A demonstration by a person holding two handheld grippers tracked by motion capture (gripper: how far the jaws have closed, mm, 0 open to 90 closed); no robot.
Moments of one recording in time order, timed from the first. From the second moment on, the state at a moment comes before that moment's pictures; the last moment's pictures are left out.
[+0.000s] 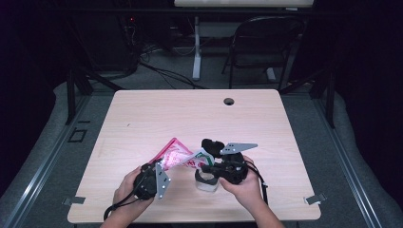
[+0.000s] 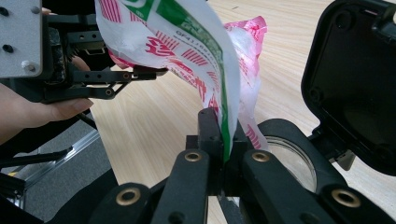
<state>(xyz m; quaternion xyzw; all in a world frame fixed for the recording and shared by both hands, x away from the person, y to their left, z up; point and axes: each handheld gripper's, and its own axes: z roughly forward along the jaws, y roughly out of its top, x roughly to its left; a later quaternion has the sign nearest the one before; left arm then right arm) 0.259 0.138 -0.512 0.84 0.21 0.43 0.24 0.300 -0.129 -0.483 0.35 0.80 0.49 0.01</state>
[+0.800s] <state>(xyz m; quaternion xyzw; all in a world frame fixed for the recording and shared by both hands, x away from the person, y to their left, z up) 0.258 0.132 -0.508 0.84 0.18 0.45 0.23 0.296 -0.134 -0.485 0.36 0.79 0.50 0.02</state>
